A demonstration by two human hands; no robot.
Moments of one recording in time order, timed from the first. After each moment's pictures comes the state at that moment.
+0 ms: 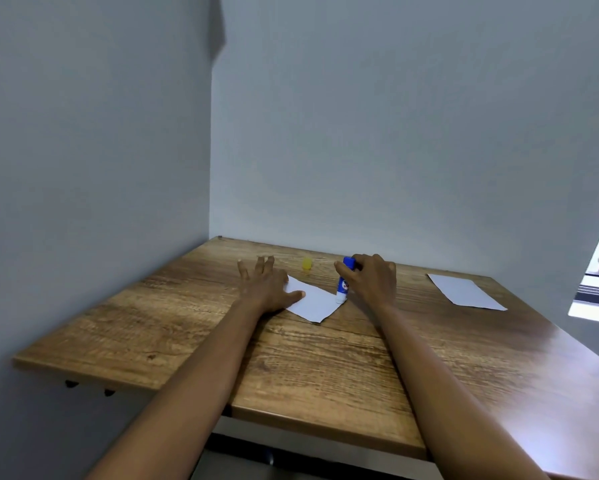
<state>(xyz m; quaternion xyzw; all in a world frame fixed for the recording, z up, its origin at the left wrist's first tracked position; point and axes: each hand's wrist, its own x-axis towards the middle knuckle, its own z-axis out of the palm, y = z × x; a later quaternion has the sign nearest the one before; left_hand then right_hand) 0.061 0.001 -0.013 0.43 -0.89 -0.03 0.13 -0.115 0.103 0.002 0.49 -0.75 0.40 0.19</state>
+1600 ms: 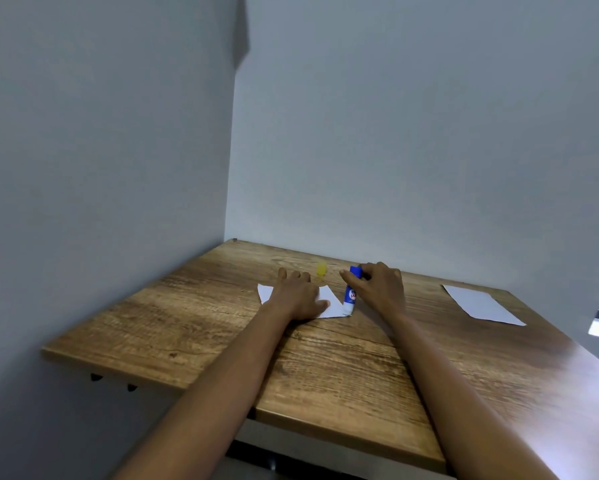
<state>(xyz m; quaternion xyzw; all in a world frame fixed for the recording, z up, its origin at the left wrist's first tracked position) 0.047 0.020 -0.007 0.35 -0.93 0.07 0.11 -0.108 0.099 0.003 0.54 -0.71 0.42 0.15</state>
